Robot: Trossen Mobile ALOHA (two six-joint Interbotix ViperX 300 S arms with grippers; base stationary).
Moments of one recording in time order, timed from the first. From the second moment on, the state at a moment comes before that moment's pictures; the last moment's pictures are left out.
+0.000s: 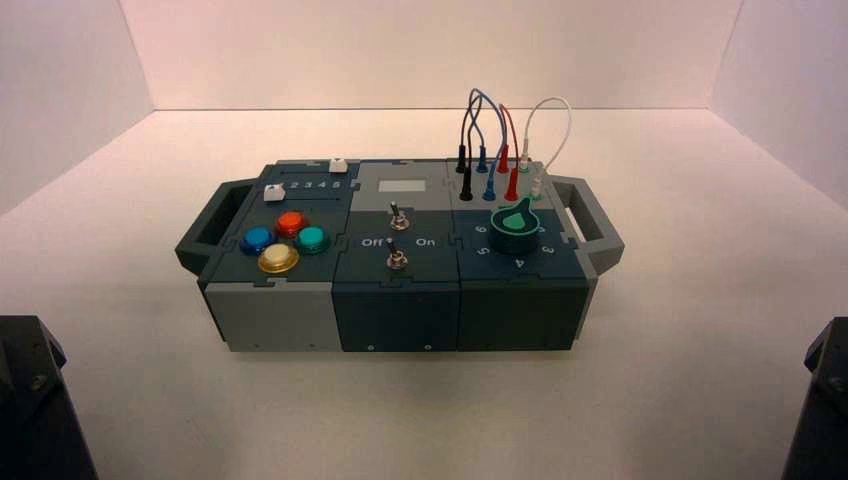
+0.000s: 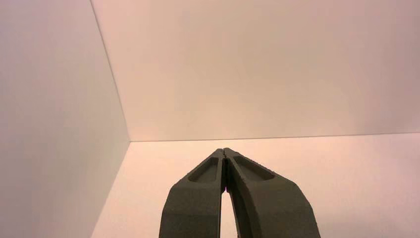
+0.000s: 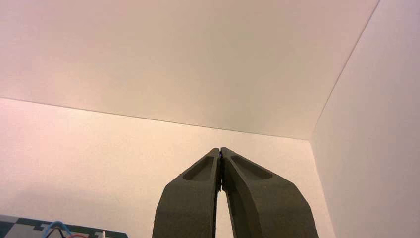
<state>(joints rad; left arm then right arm) -0.03 -1.01 1.01 -0.01 0.24 0.03 0.09 -0.90 0.95 -0.06 0.24 -0.01</state>
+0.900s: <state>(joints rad) -0.07 -0.87 0.99 -0.02 0.52 0.02 0.12 -0.83 0.95 -0.01 0.35 -0.01</state>
